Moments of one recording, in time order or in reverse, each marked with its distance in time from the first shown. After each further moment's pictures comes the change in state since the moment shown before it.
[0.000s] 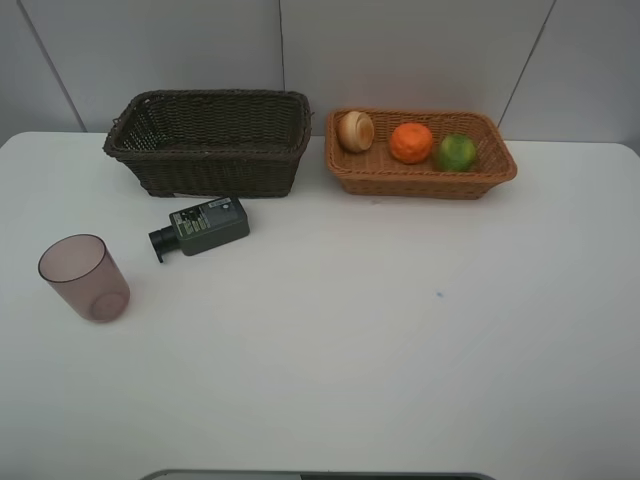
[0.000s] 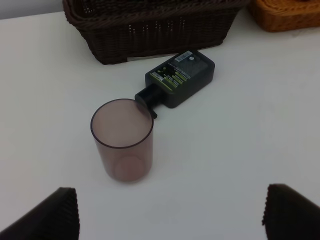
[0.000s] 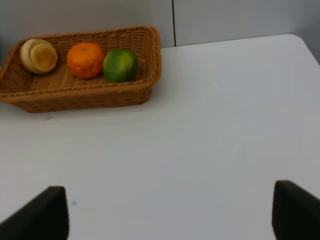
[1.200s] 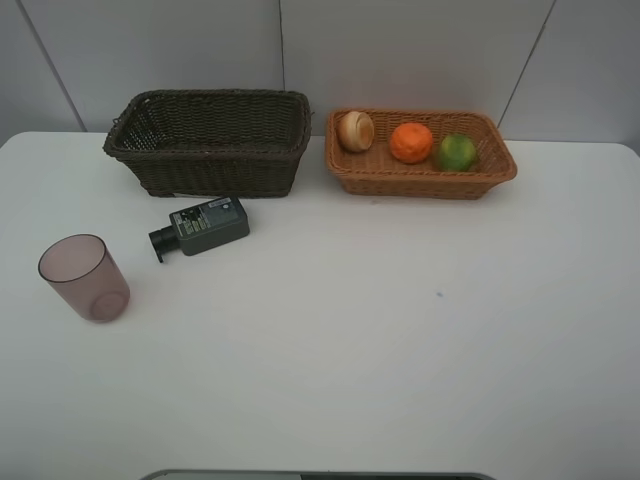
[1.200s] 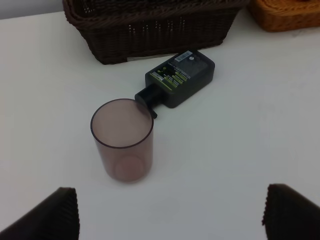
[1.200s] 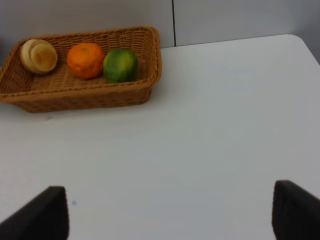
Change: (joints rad) left arm 0.000 0.000 0.000 0.000 0.000 0.000; right arm 0.000 0.000 0.000 0.001 0.000 0.000
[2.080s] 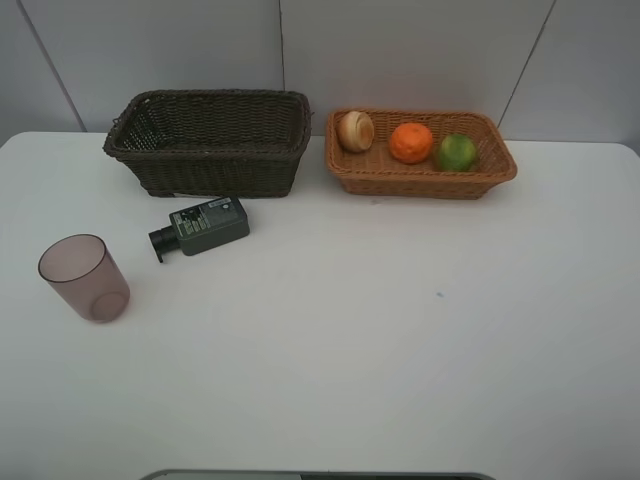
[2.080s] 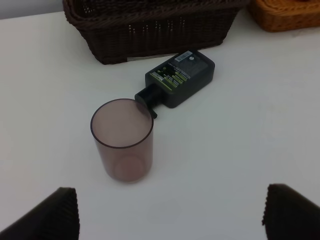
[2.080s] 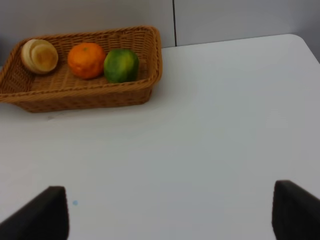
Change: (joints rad) left arm 0.000 0.000 0.000 0.000 0.000 0.000; right arm 0.000 0.000 0.000 0.002 0.000 0.000
